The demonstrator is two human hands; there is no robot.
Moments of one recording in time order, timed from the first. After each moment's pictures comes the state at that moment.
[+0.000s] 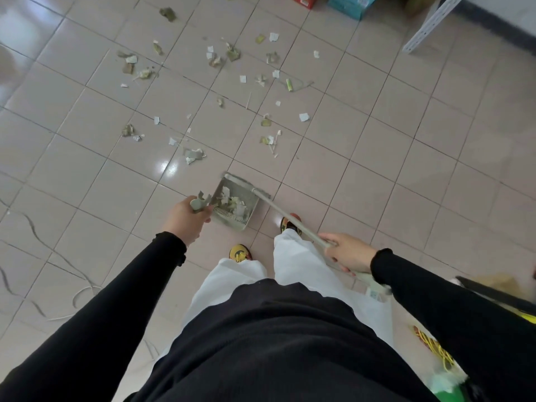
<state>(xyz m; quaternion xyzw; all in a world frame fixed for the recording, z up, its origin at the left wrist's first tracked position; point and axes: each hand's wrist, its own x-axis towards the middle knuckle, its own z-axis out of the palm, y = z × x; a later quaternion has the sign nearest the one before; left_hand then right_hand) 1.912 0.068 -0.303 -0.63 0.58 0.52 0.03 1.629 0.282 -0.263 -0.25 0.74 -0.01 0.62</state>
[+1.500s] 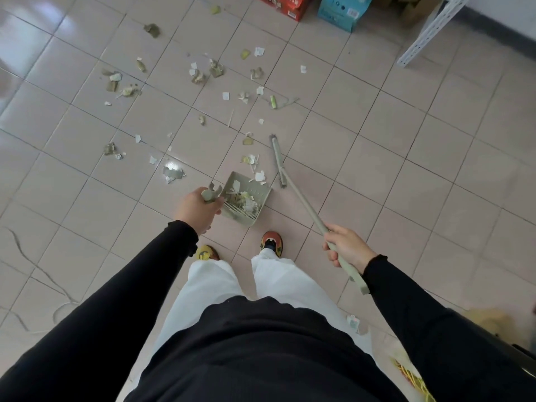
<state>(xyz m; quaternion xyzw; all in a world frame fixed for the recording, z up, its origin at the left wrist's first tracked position) 1.679 0.038 -0.297 -0.64 0.58 0.50 0.03 1.432 0.244 -0.294 0.00 0.73 -0.27 0.63</state>
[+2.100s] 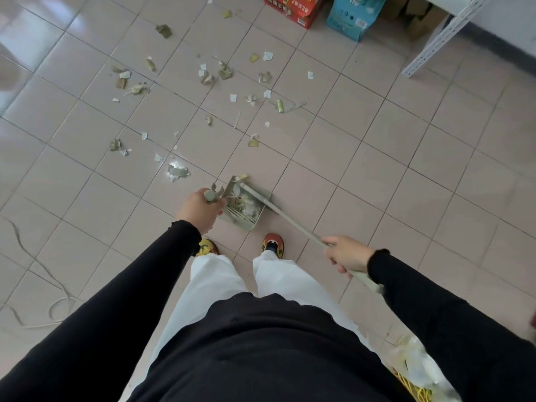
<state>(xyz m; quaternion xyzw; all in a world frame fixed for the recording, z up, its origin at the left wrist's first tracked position) 1.700 0.039 -0.297 -0.65 0.57 0.49 0.02 1.441 0.237 -0.286 -0.20 0.74 0.01 0.64</state>
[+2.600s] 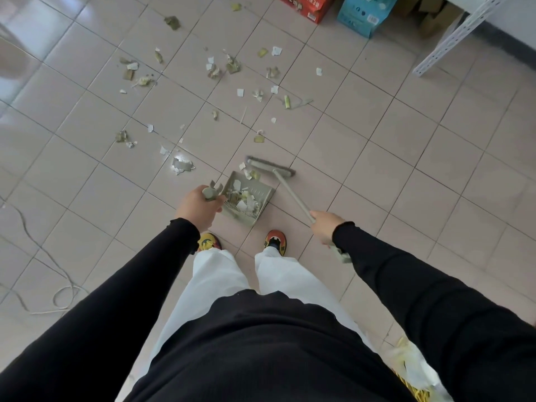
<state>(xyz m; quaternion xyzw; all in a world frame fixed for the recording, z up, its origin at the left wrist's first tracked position) 1.715 0.042 -0.302 -0.66 0.57 0.48 0.01 1.457 0.177 -0.317 -0.33 0.76 0.11 0.55</state>
